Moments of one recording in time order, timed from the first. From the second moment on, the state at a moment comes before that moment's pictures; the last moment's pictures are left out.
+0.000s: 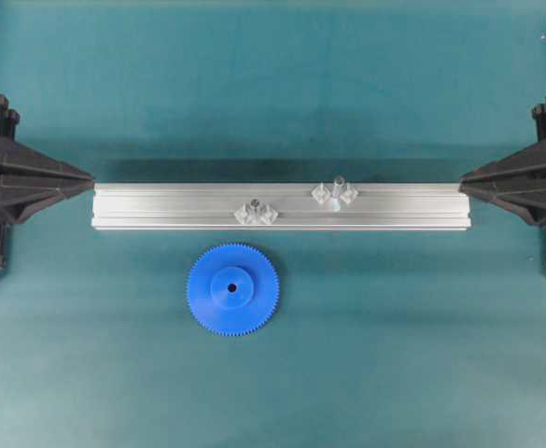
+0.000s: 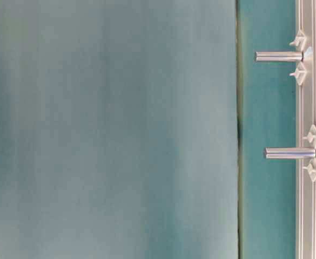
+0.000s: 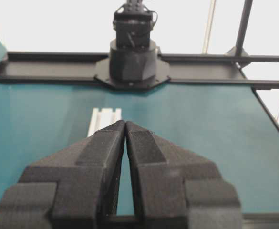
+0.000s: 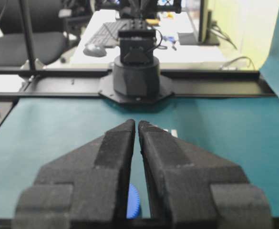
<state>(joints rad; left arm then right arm) 0.00 -0.96 1.17 0.00 -0.29 0.00 0.00 -0.97 1.19 0.00 -0.29 0.01</state>
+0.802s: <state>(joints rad) -0.05 -0.80 1.11 0.01 -0.09 -0.08 -0.01 -0.96 1.23 0.04 -0.04 0.07</state>
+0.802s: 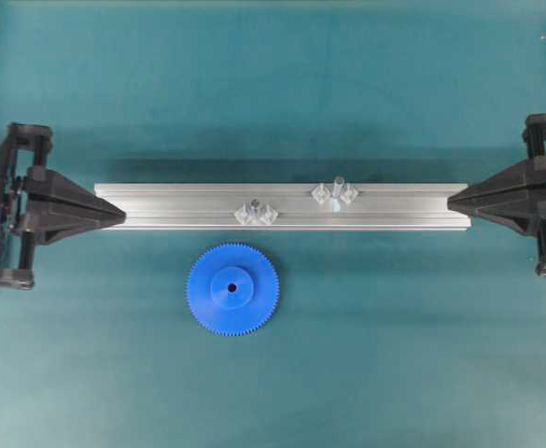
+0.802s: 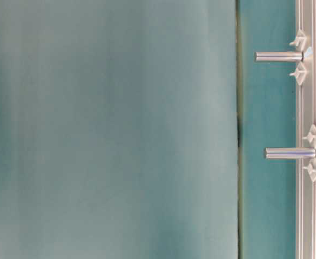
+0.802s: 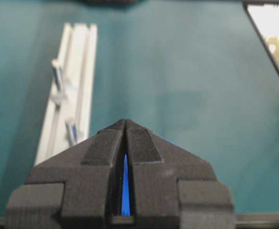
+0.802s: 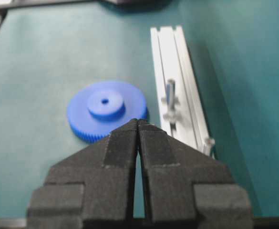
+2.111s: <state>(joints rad) -0.08 -0.32 0.76 0.01 0.31 -0.10 -0.04 -0.97 1.28 0.04 0.10 0.10</state>
